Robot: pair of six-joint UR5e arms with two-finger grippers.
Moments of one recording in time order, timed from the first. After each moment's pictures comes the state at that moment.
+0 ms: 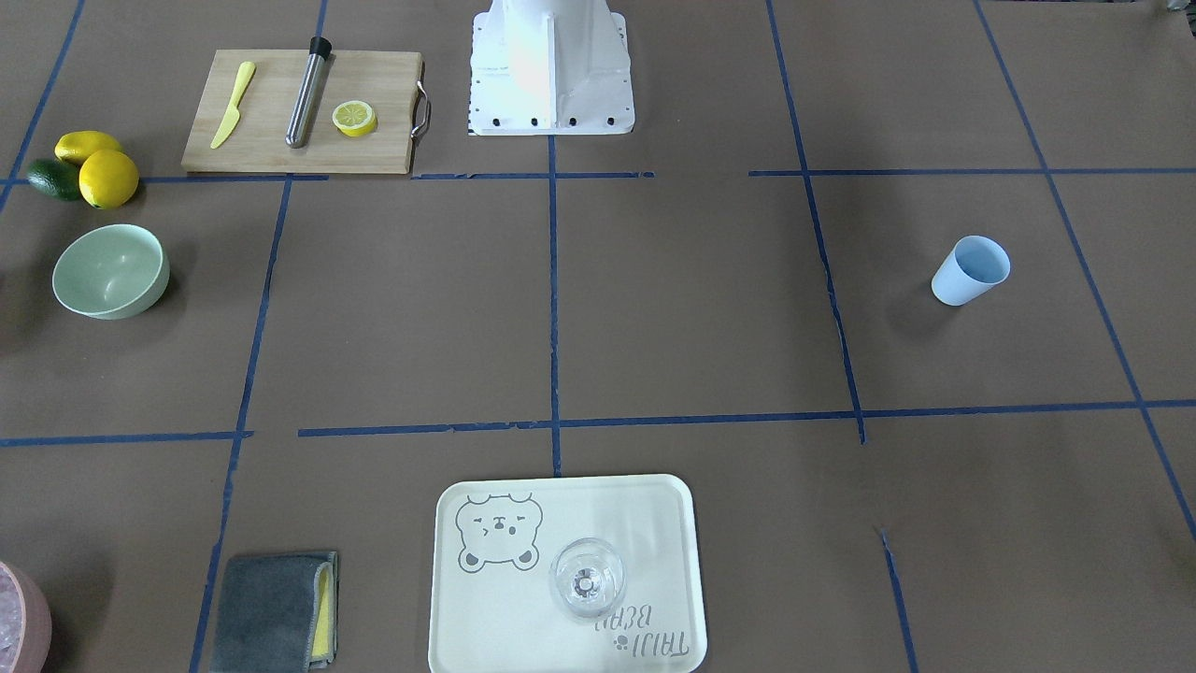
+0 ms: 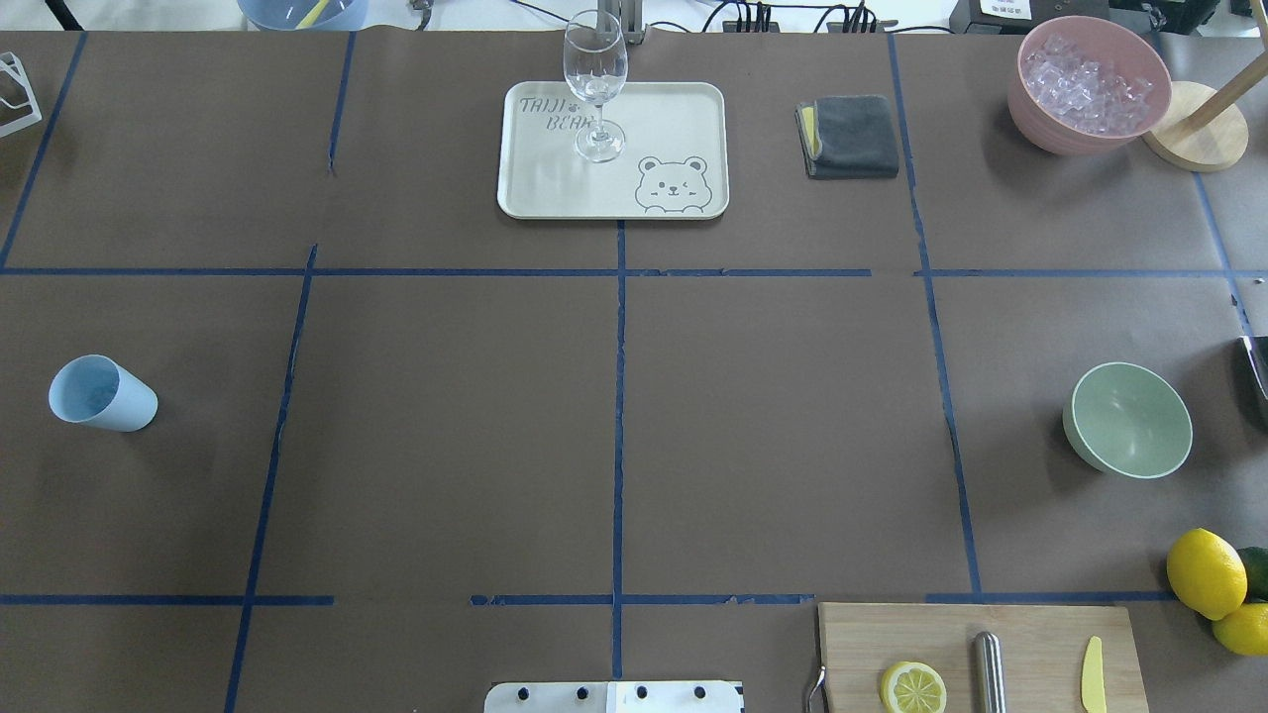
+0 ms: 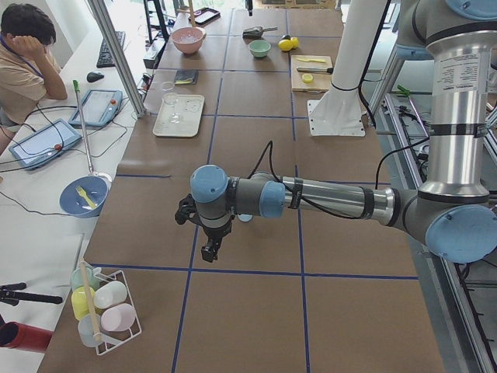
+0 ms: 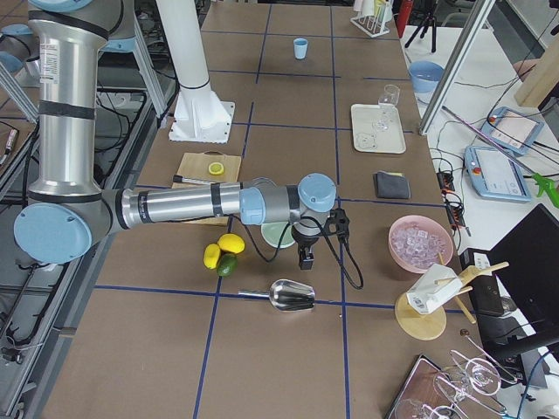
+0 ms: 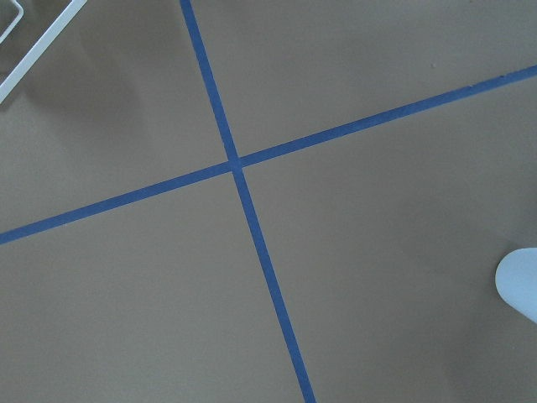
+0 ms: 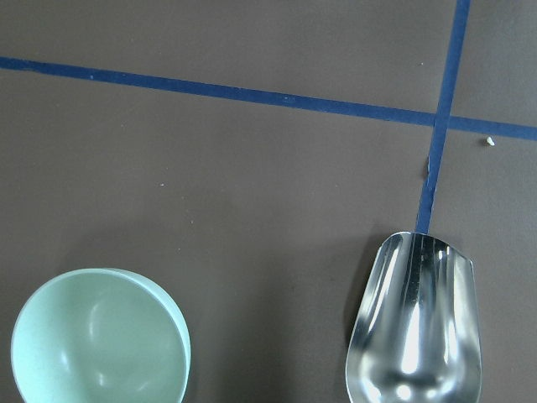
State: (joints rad) left arm -1.53 -1.52 -1.73 -1.53 -2.36 0.28; right arm 1.41 -1.67 1.79 -1.59 2.41 0.04
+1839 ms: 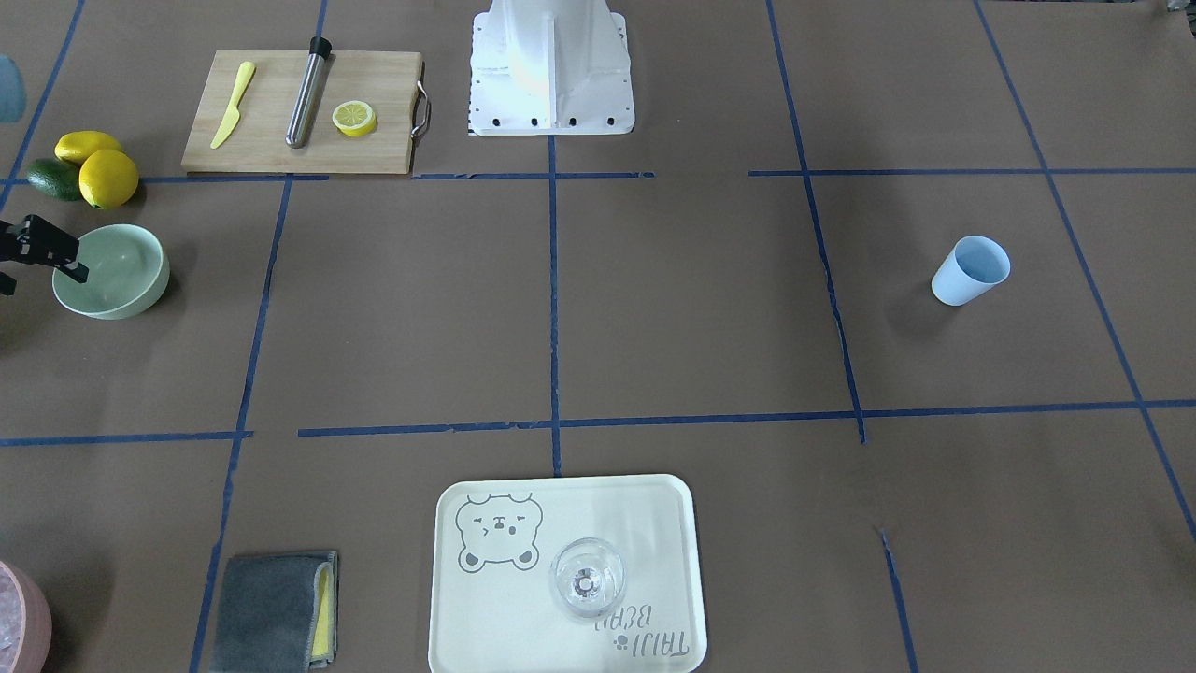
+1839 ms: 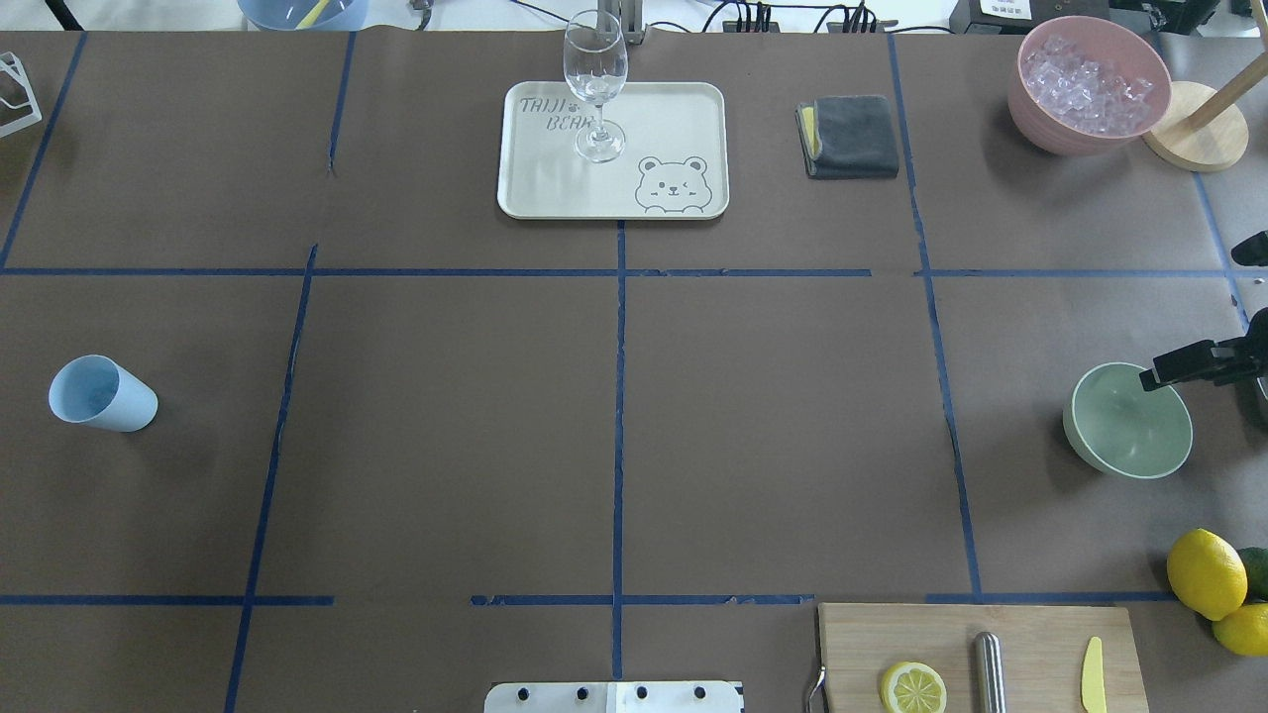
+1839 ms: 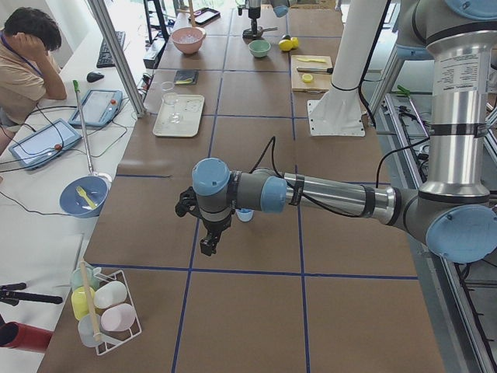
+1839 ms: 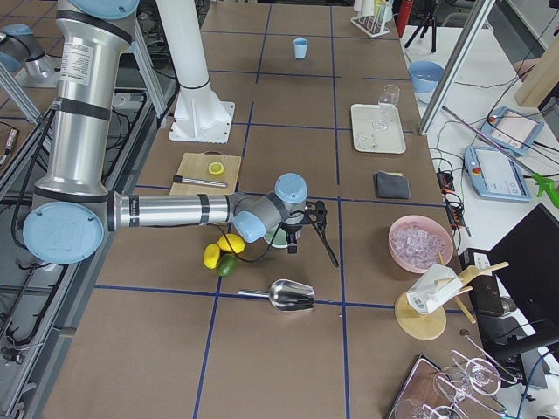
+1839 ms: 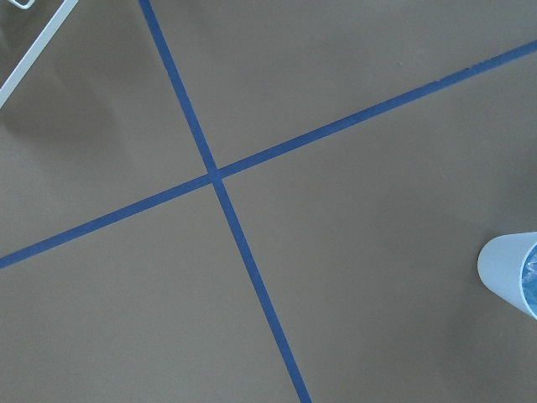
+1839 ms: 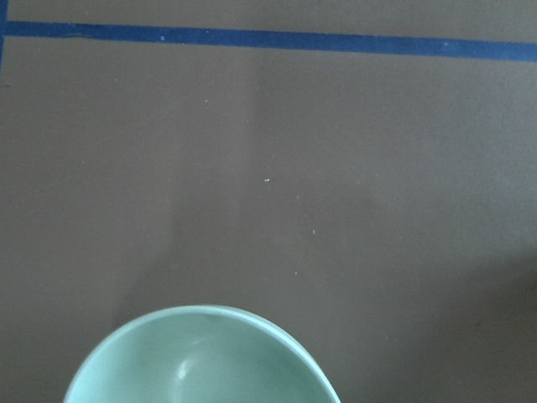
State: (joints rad) left arm -1.53 -1.52 -1.76 -1.54 -2.37 0.29; right arm 1.06 -1.76 1.72 -0.96 2.30 0.67
